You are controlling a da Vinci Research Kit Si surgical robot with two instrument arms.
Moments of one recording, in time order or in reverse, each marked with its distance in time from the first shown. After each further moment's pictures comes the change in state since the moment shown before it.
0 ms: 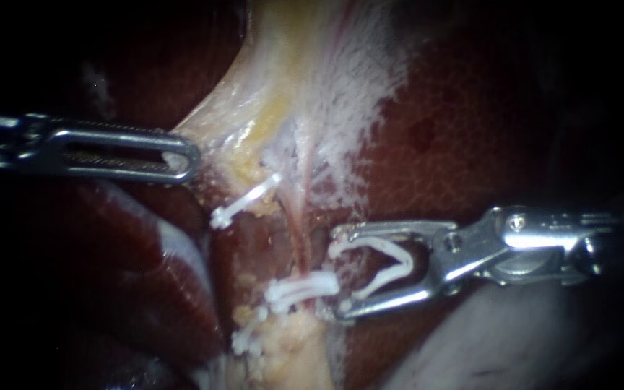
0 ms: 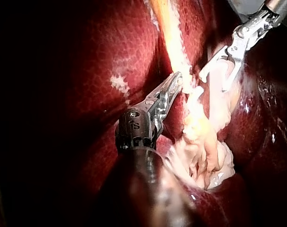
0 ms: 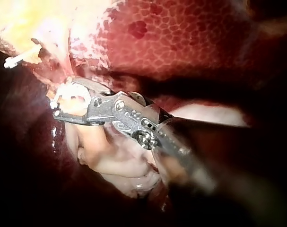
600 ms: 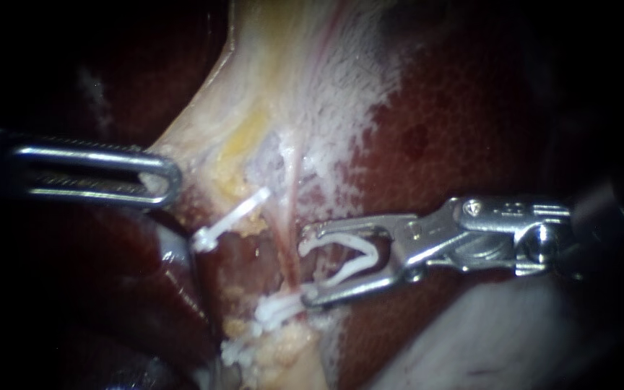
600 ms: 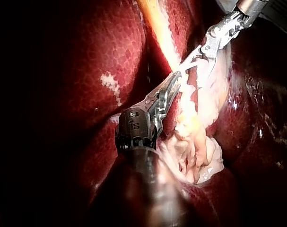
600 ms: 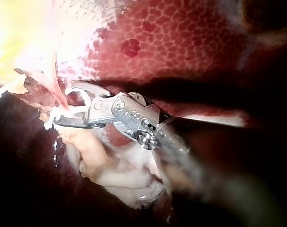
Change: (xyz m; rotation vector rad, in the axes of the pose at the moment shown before) right arm 0.000 0.003 0.001 -0.002 -0.003 0.008; left arm -0.001 -0.004 -0.001 0.003 -0.016 0.015
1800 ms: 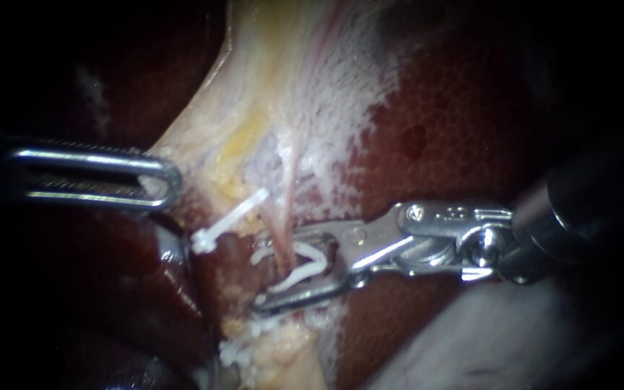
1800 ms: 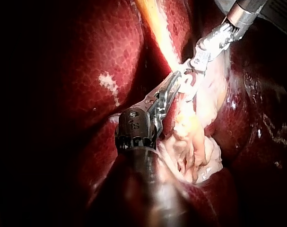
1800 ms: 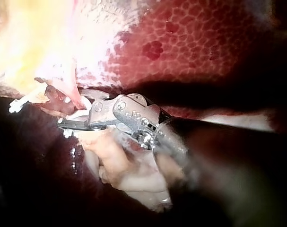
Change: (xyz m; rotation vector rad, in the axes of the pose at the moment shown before) right arm 0.001 0.000 0.005 -0.018 0.002 0.066; left arm 0.000 0.000 0.000 -0.004 -0.002 0.001
